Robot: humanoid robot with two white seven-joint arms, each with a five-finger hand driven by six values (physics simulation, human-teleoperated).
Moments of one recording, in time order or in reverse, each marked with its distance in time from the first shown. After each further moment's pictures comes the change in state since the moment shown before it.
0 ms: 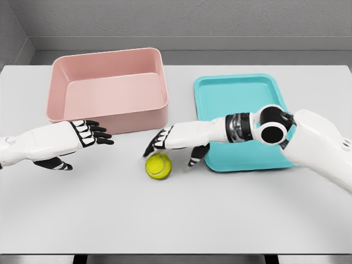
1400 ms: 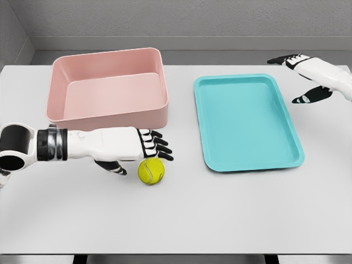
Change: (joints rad) left arm -0.275 -0.311 -0.215 -0.002 0.048 -0.001 -0.275; right arm 0.153 -0.308 -0.396 0.329 0.001 -0.123 -0.330
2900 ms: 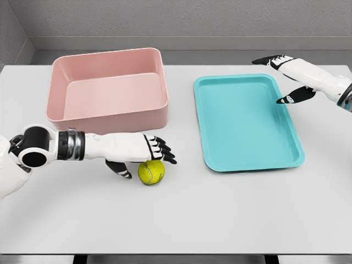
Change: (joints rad) left arm -0.026 -0.089 -0.064 0.162 -0.038 0.000 -0.046; right arm -0.005 0.063 0.001 0.006 0.000 0.000 0.000
